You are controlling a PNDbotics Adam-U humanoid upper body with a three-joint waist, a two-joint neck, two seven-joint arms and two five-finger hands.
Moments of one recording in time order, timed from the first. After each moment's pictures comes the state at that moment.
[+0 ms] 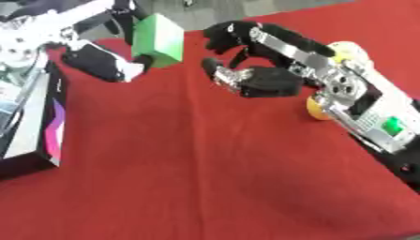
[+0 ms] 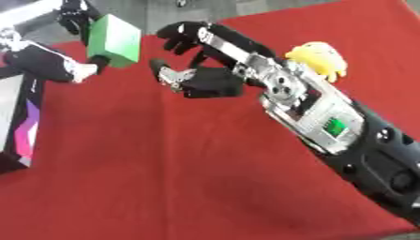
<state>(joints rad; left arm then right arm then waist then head) -0.91 0.45 -0.36 -1.70 -0.54 0.36 -0.58 -0.69 -0.64 0.50 -1.98 0.03 0.41 0.14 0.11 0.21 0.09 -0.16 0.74</state>
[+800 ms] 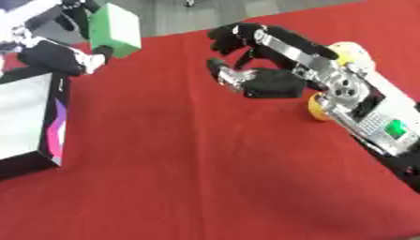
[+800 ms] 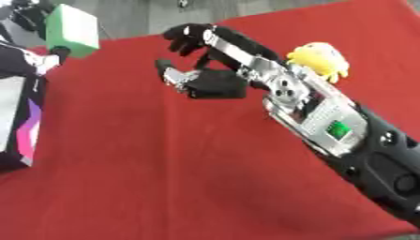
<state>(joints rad) -0.83 0.56 -0.26 -1.68 -0.52 0.40 -0.48 -0.68 -0.64 0.50 -1.98 0.05 0.40 0.14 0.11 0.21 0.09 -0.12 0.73</state>
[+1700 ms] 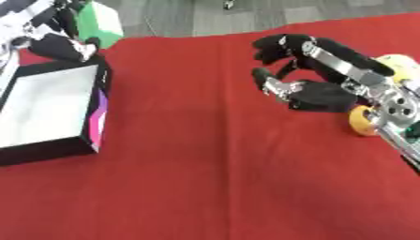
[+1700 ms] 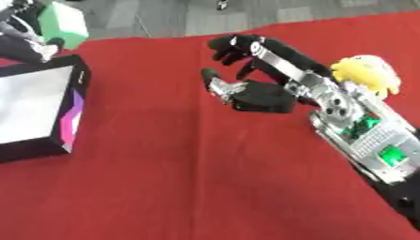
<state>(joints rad) -0.75 0.64 -0.17 -1.51 -0.55 0.44 -0.38 -0.67 -0.65 0.51 -1.98 0.06 0.38 0.15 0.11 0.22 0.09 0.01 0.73</state>
